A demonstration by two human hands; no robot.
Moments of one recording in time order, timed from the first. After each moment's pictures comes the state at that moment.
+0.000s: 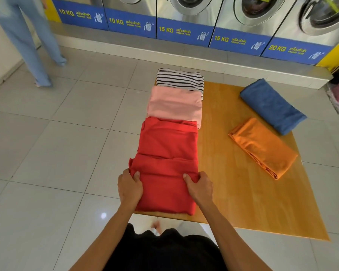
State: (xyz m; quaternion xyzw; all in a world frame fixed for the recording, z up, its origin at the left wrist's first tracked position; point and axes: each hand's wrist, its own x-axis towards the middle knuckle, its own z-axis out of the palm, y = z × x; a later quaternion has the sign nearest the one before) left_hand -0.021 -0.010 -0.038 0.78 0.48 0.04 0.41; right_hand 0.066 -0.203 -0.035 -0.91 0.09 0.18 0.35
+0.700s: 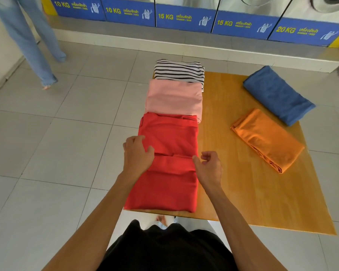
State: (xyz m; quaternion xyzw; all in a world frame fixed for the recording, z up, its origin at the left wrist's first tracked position) left_hand 0.046 0.002 0.031 0.87 0.33 0.03 0.37; right_hand 0.105 -0.204 -0.009 -0.88 0.09 0.09 0.46
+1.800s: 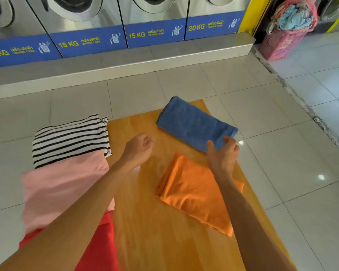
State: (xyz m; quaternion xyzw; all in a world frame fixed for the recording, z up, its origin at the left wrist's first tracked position) left_hand 0.463 -0.166 0.023 0.90 0.06 -0.14 0.40; right_hand 0.437 -0.409 0.008 -0.83 0.32 -0.08 0.45
